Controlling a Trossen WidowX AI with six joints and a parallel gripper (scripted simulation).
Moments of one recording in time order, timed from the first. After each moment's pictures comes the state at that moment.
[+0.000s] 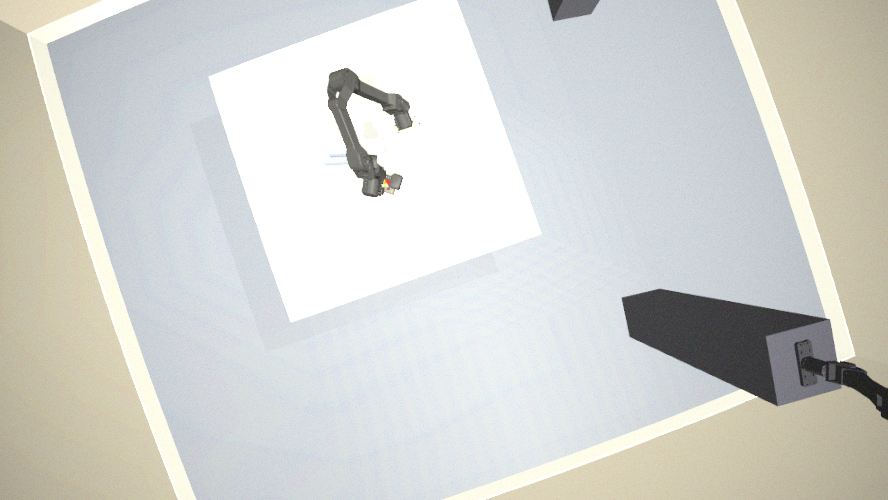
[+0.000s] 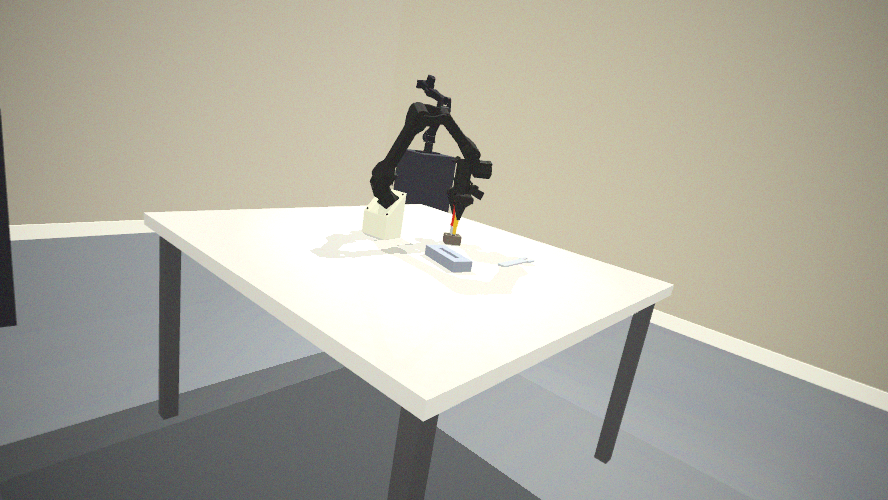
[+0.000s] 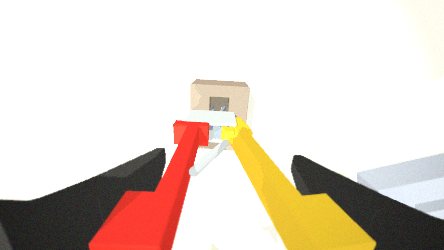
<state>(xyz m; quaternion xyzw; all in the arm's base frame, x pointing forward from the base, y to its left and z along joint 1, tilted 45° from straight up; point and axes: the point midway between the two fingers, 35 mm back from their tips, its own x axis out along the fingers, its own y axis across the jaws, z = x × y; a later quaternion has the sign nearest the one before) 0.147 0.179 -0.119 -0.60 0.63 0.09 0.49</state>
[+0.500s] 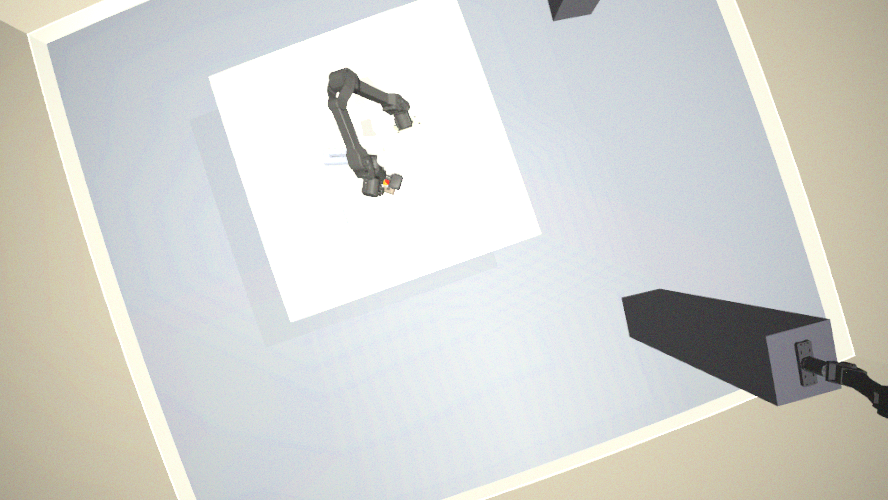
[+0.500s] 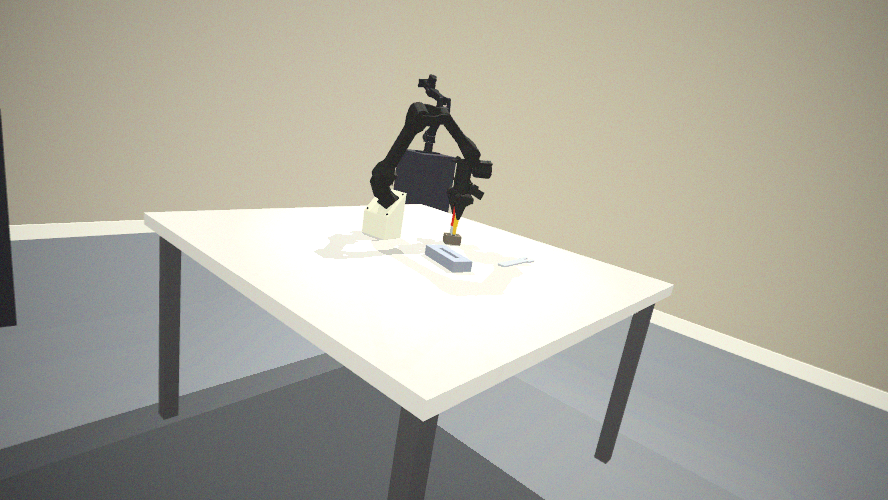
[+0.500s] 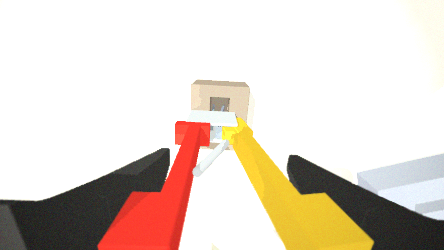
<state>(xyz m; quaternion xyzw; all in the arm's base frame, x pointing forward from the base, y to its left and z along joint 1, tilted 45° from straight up) 0.147 0.179 -0.119 -0.60 0.63 0.09 0.49</state>
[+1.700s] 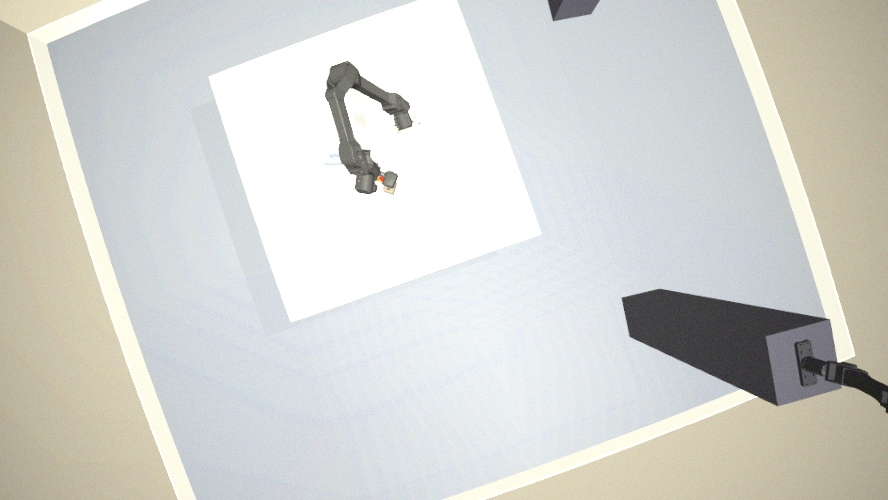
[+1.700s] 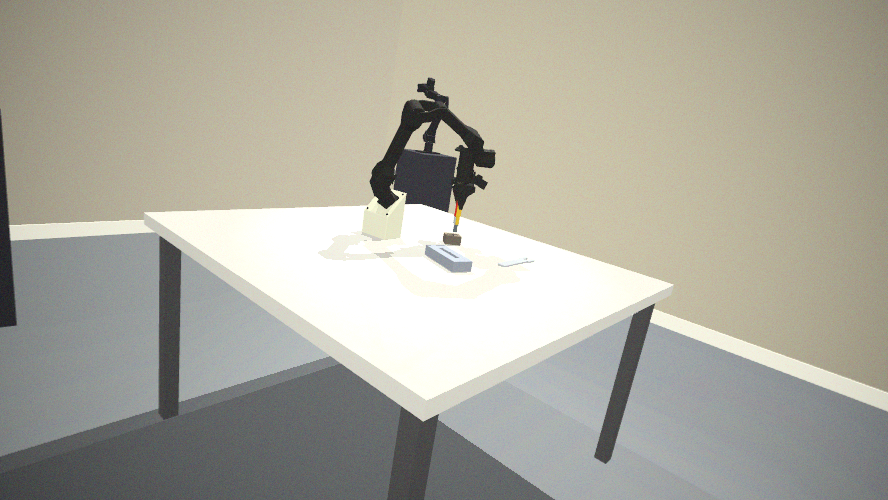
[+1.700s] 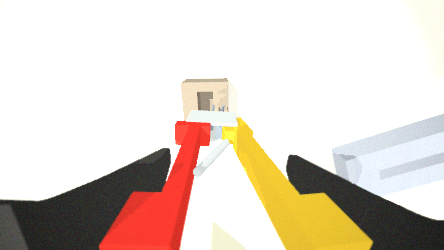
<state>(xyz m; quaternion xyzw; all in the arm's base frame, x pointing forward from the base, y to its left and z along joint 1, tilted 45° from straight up) 0.151 0.204 -0.084 -0.59 0.63 0.07 0.51</state>
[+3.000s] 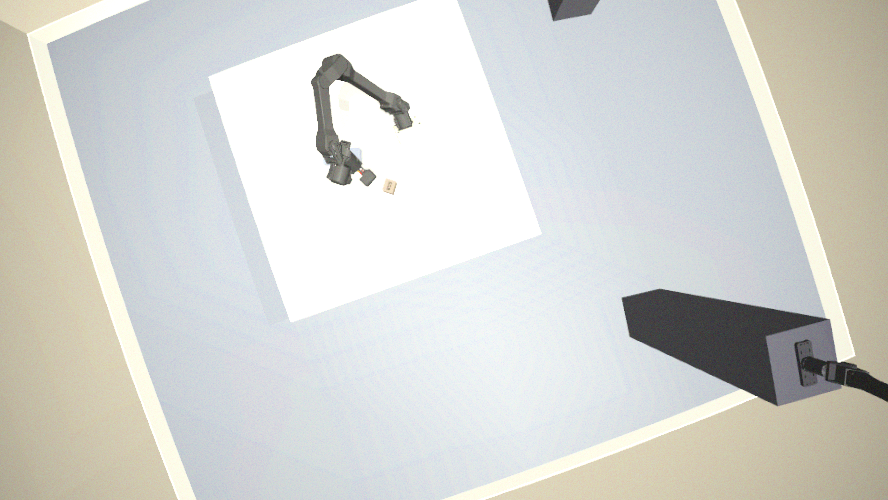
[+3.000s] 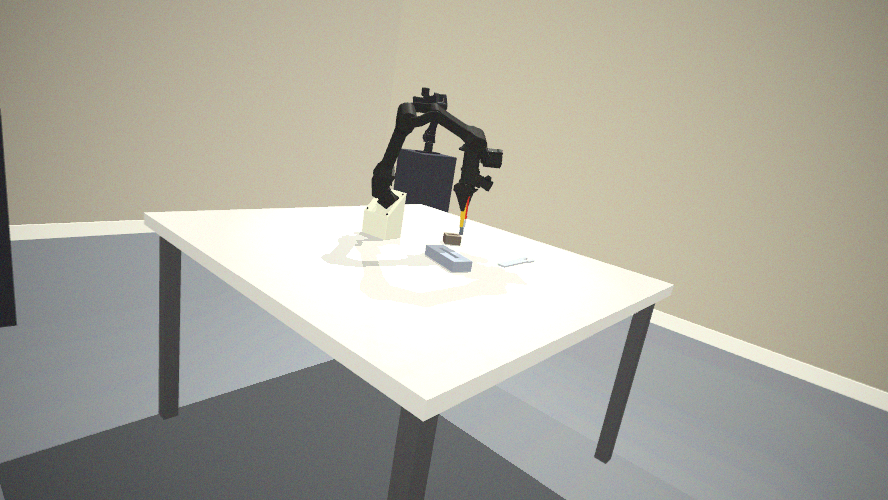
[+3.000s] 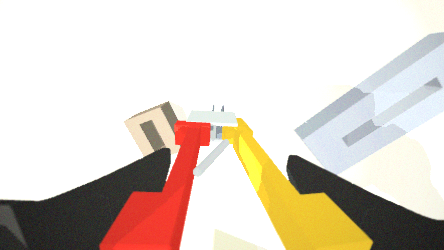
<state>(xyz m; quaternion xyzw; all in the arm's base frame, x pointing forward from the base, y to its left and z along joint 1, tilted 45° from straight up) 0.215 0.190 -0.040 -0.48 0.63 -0.03 0.61</state>
